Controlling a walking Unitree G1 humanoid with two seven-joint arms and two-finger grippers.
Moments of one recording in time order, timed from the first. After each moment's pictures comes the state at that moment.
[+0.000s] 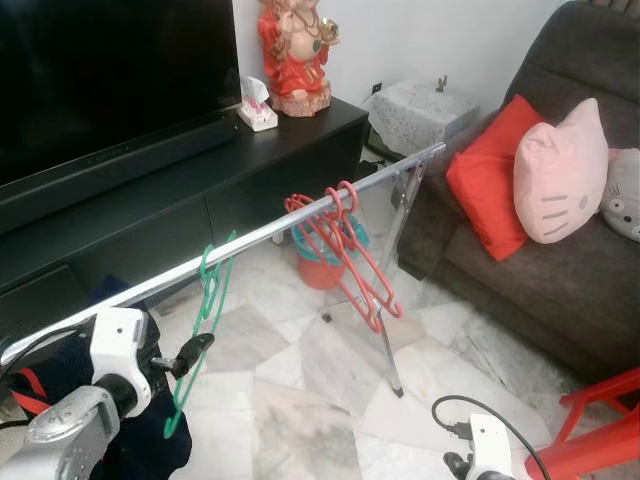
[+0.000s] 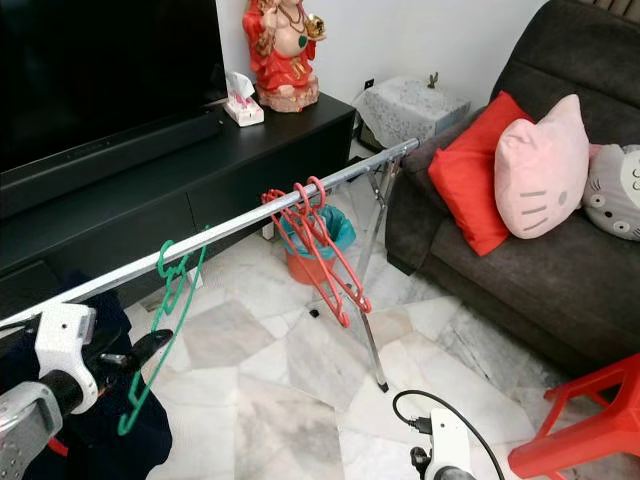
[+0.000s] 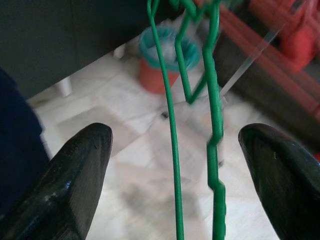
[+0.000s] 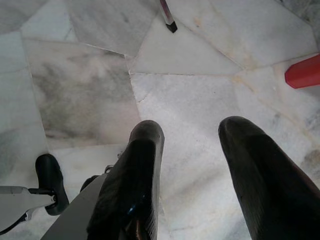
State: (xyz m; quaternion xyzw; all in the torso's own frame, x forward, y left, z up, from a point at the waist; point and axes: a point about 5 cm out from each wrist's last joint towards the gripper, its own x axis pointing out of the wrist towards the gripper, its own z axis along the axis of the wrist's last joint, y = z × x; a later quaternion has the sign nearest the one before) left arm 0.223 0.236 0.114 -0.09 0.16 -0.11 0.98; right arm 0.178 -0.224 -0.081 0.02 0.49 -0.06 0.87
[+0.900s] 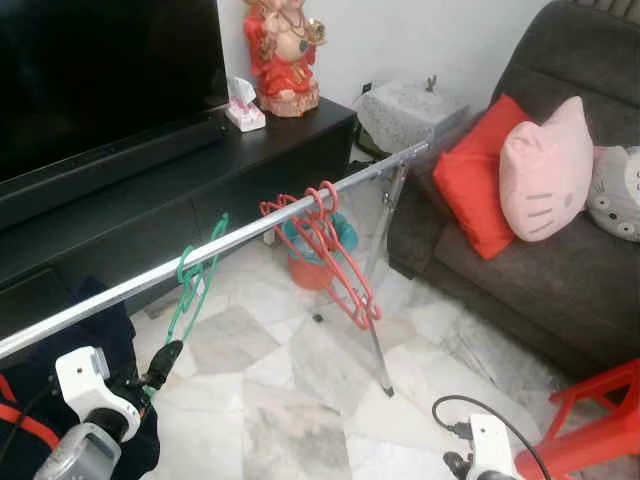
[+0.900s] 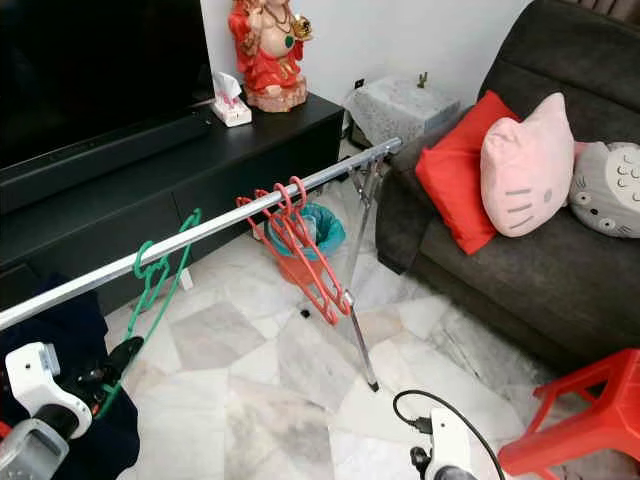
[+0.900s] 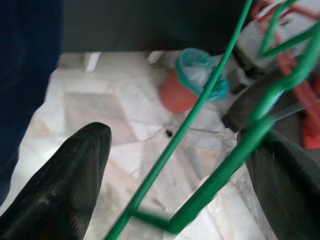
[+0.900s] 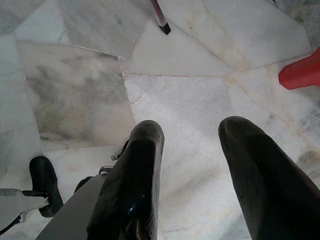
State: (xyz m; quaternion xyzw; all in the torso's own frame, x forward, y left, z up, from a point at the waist) left arm 0.215 0.266 0.045 -0.22 0.15 0.07 0.96; right arm 0.178 -0.224 -0.081 0.02 0.49 -0.06 0.87
